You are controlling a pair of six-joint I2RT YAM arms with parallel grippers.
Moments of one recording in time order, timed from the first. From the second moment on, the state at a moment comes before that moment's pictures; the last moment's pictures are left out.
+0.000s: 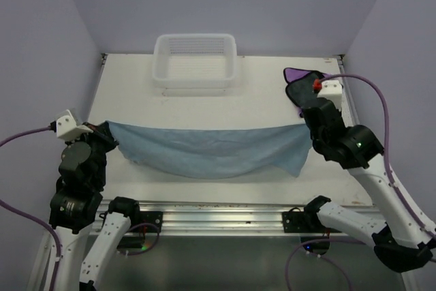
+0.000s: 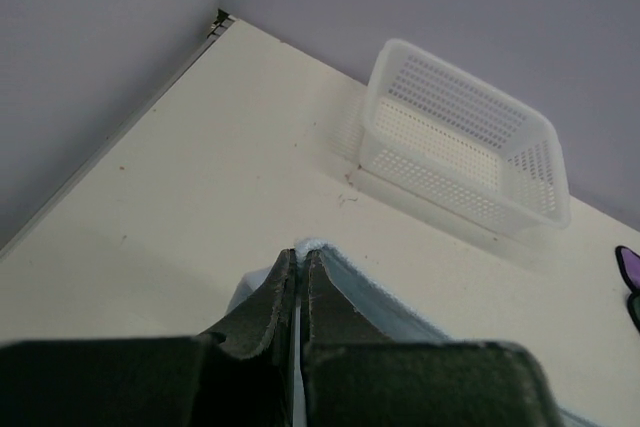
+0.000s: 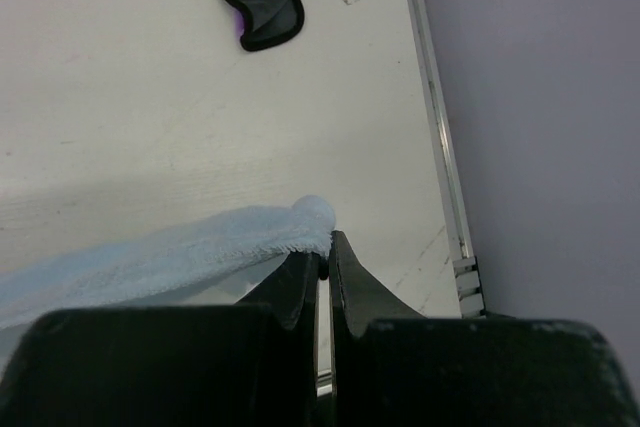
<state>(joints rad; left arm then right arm) -0.19 0.38 0.92 -0.67 -0.45 -0.44 0.60 0.94 1.33 -1.21 0.79 0.32</state>
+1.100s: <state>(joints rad) 0.01 1.09 0.81 -0.04 -0.36 -0.51 0.38 1.54 1.30 -0.57 0.87 0.21</state>
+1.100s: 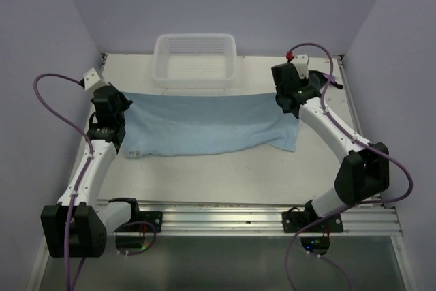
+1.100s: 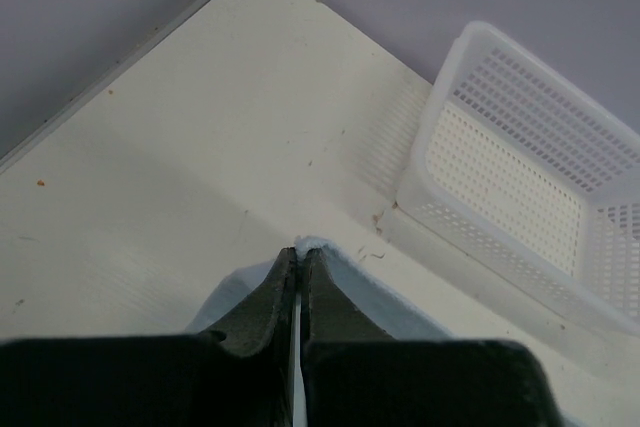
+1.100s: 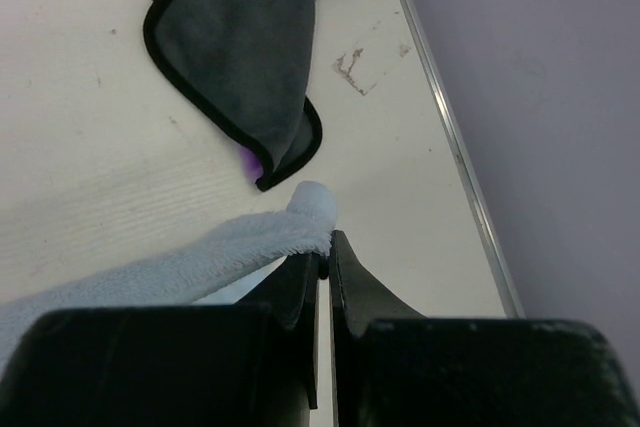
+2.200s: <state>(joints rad) 0.02 0.49 0.86 -0.34 -0.35 -0.53 0.37 0.82 1.33 -0.93 0.58 0.29</state>
